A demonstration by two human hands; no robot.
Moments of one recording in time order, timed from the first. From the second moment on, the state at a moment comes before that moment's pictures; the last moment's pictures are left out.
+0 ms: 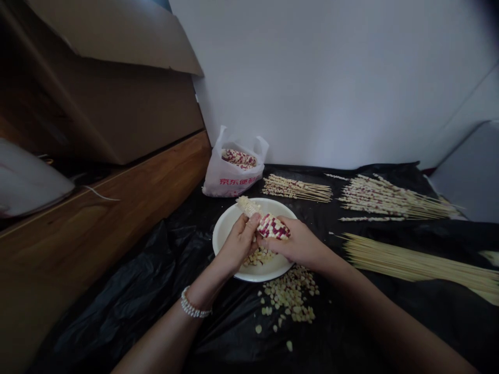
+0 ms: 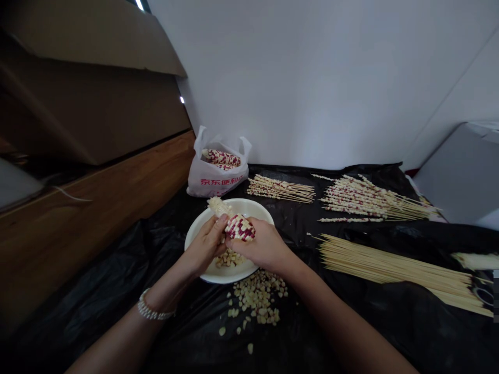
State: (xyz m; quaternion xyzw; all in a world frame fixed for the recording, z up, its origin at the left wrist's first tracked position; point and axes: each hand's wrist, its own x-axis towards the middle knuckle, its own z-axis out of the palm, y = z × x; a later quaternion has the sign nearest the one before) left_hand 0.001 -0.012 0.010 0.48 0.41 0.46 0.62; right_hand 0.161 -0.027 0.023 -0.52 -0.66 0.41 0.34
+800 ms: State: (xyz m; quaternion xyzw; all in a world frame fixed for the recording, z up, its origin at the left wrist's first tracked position) left_hand 0.002 -0.013 0.018 0.46 0.40 0.45 0.65; right_hand 0.157 -0.030 0.028 -0.56 -0.68 0.35 0.32
